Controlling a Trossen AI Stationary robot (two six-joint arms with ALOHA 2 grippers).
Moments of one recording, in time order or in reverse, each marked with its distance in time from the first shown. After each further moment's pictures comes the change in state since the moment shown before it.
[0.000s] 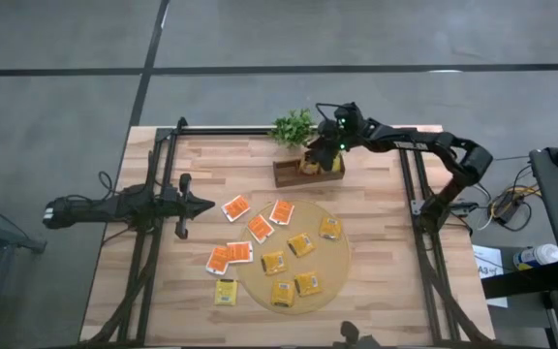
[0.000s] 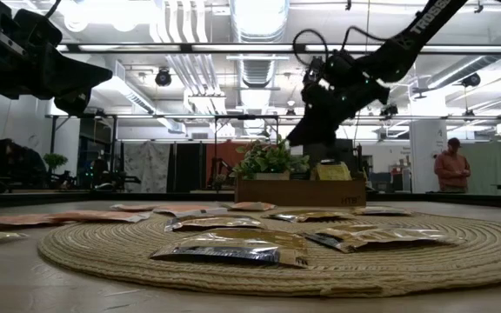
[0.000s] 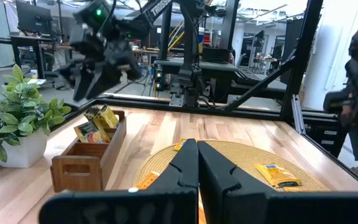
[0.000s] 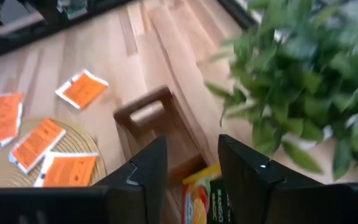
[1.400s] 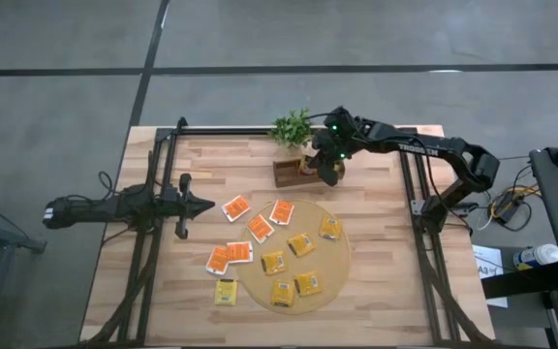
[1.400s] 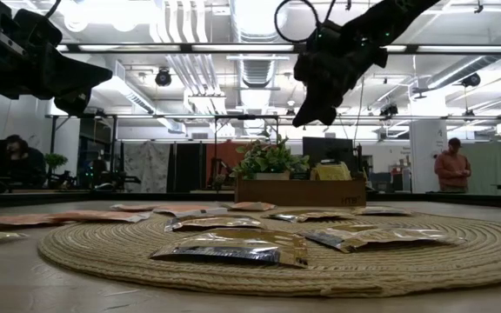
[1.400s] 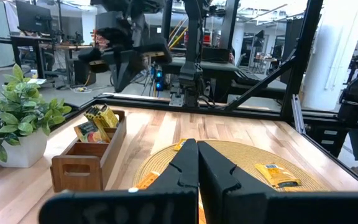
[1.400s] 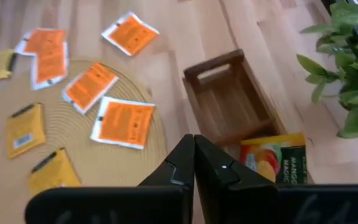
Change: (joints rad) left arm 0.000 0.000 0.000 0.000 0.000 0.000; right arm 0.164 -0.069 0.183 -0.476 0.079 -0.102
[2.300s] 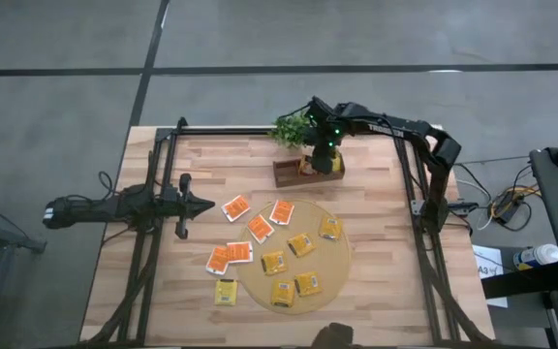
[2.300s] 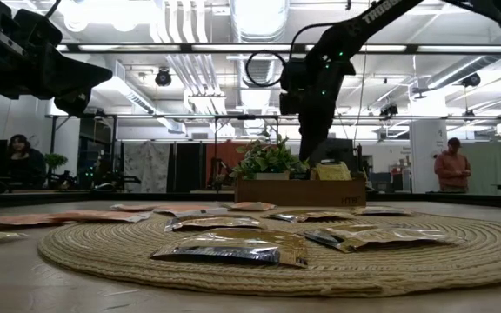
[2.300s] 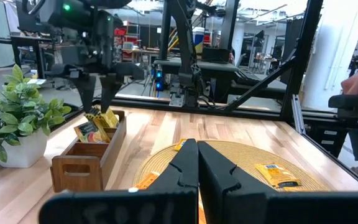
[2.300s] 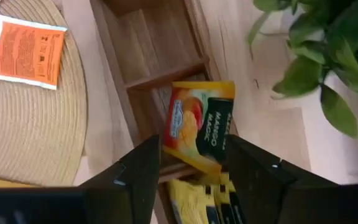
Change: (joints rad) left arm 0.001 0.000 0.000 0.000 0.000 0.000; right arm -0.070 0.331 0.380 -0.444 0.173 -0.229
